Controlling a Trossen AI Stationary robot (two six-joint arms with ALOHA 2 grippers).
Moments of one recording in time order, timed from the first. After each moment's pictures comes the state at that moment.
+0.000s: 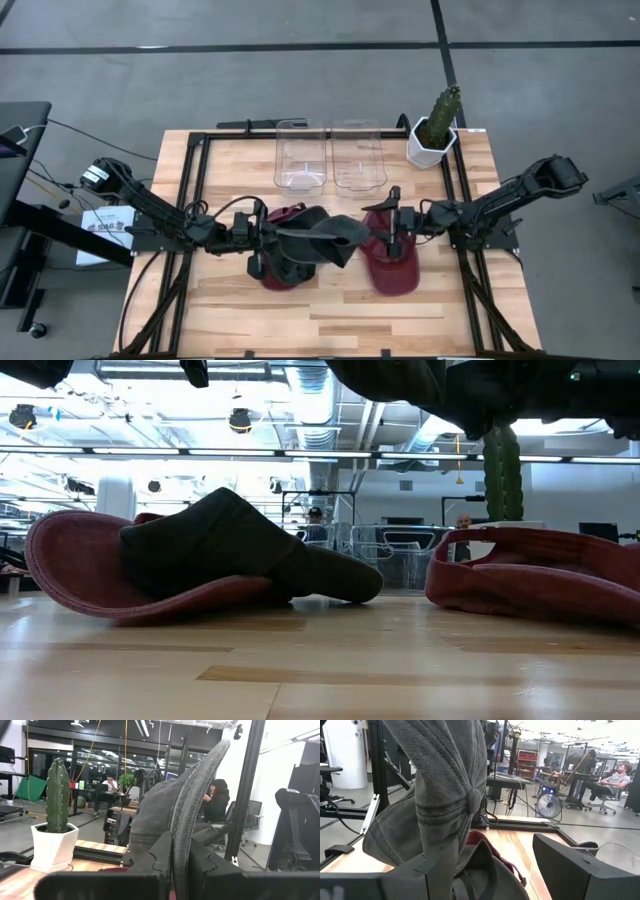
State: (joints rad) left arm -0.49 1.28 0.49 1.08 -0.51 0.02; right arm 0.27 1.15 0.32 0.88 0.31 -0.17
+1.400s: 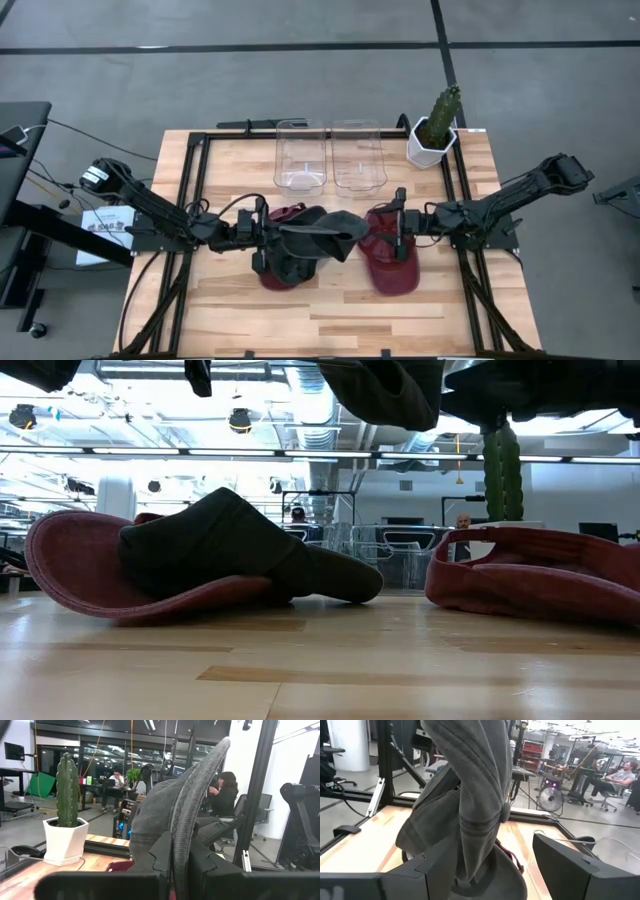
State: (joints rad) left arm -0.45 1.28 0.49 1.03 -0.51 0.02; right arm 0.32 1.01 0.32 0.67 0.34 -0.19
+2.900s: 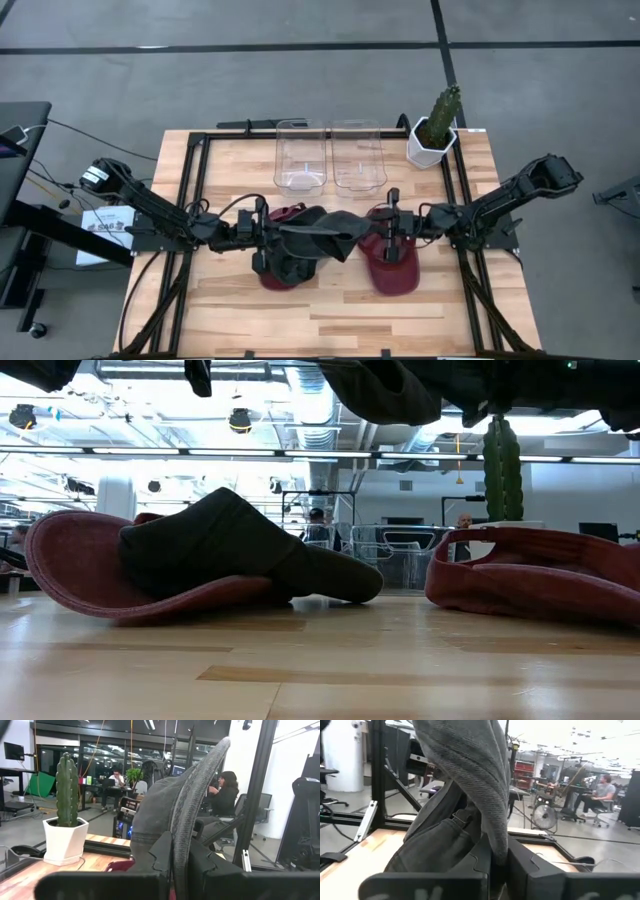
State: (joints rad) left arm -0.45 1.28 0.49 1.03 -0.51 0.02; right arm 0.31 1.21 0.35 0.96 0.36 -0.24
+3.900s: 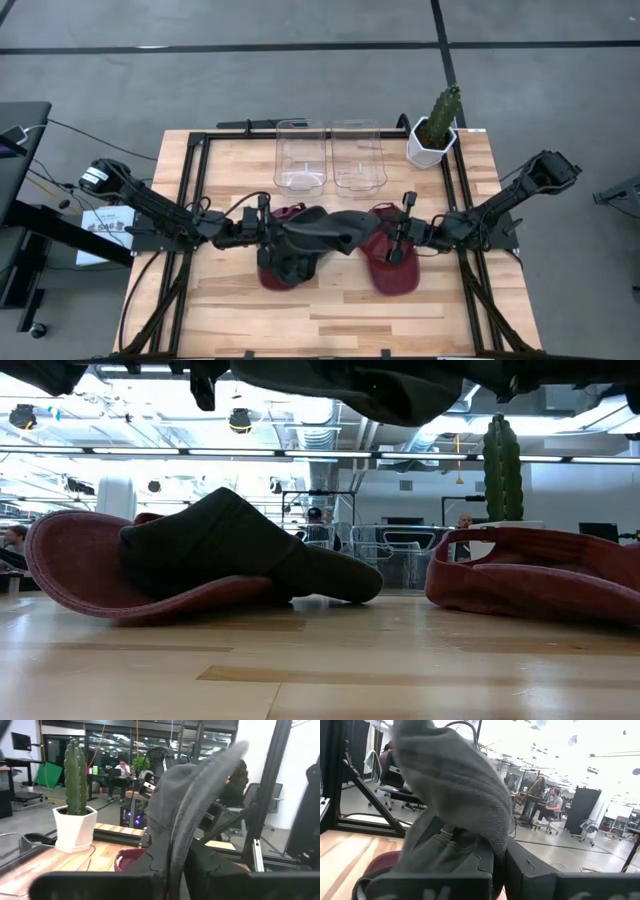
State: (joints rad) left arm -0.41 1.28 0.49 0.96 -0.49 -0.01; right arm 0.48 1.18 0.35 1.03 0.71 -0.44
